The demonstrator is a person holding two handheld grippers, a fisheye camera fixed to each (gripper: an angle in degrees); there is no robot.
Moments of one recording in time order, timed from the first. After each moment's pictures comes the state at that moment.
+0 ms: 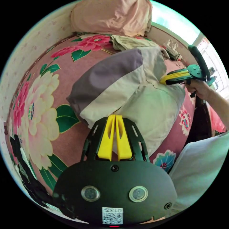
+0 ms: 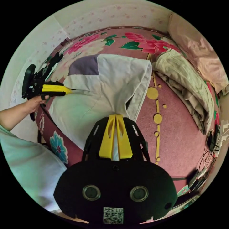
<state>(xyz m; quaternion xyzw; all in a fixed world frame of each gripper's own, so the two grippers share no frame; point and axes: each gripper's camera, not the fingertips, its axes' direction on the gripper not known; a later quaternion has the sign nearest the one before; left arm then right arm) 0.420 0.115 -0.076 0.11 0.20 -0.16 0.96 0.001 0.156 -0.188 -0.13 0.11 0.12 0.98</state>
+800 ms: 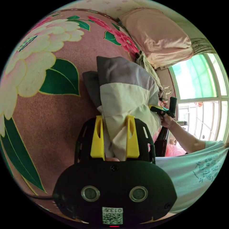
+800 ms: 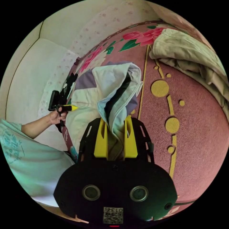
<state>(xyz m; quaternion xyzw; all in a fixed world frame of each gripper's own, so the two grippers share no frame) 0.309 0.179 0.038 0.13 0.45 -0.37 0.80 0.154 0.276 -0.195 -0.06 -0.09 0.21 0.97</state>
